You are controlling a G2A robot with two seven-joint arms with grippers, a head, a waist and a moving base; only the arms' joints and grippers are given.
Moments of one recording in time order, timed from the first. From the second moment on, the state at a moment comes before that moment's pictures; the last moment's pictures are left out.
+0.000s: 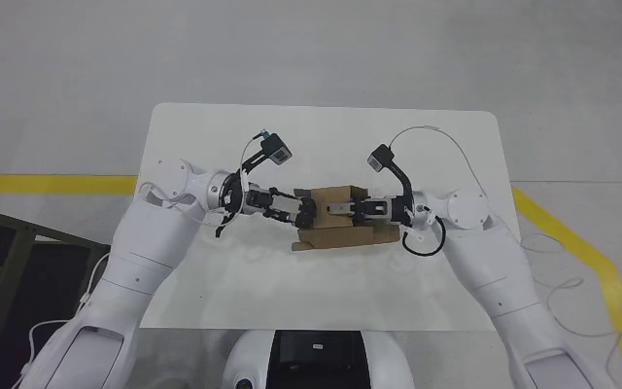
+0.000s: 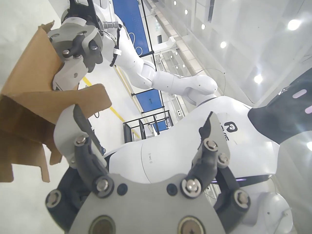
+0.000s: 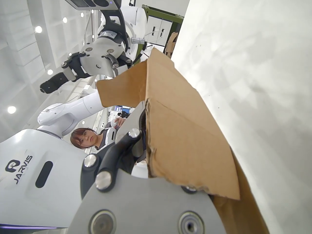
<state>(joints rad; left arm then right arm) 0.73 -1.16 -1.06 -1.26 -0.68 -0.28 -1.54 -0.83 -1.21 1.07 -1.23 0.38 -0.36 1.23</state>
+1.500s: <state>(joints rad) 0.73 -1.14 -1.10 -1.22 -0.61 -0.25 -1.45 -0.89 -1.18 1.11 -1.36 0.42 -0.31 1.23</state>
